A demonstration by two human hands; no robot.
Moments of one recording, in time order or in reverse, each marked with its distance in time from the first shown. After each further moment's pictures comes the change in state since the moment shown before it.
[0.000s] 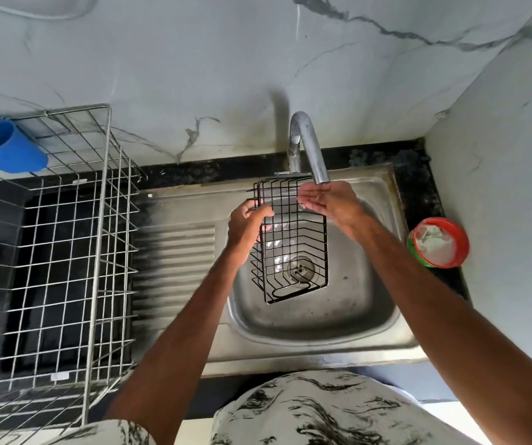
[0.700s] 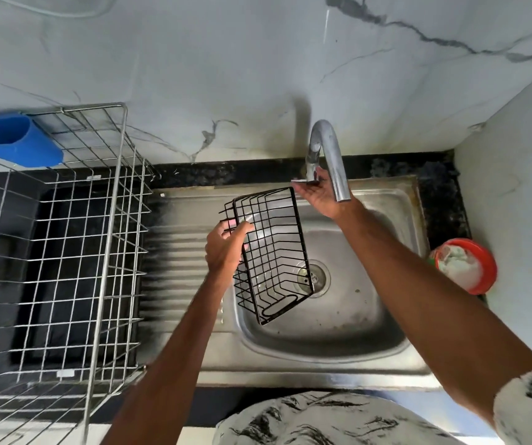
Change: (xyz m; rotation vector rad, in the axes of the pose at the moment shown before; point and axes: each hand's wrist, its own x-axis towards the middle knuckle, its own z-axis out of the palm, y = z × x) left_hand -0.006 -0.021 -0.047 0.020 0.343 -0.124; right_hand 0.101 0.005 0.032 0.929 -0.047 0.335
